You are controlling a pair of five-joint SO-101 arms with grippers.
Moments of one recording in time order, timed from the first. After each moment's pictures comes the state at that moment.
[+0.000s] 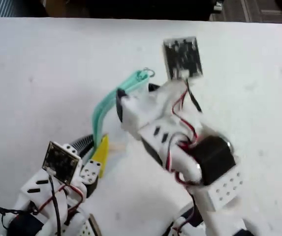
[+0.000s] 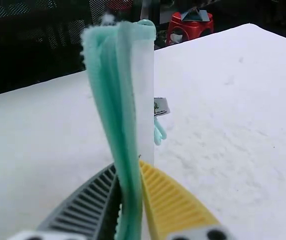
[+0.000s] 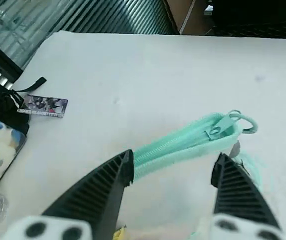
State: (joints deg) left arm 25.9 -105.0 65.7 69.6 2.2; right arm -37.0 -35.8 -2.6 77.5 -21.5
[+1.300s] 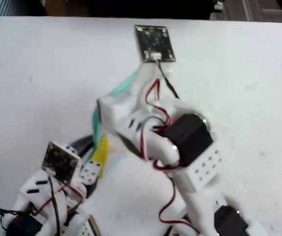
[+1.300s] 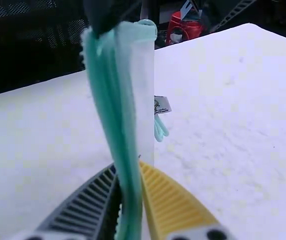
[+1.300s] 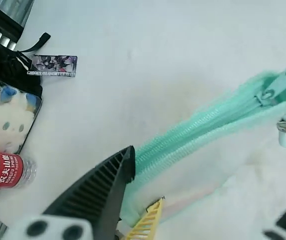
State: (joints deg) left arm 25.9 -105.0 65.7 69.6 2.2; right arm -44.5 -18.2 -23.3 93.5 -28.6
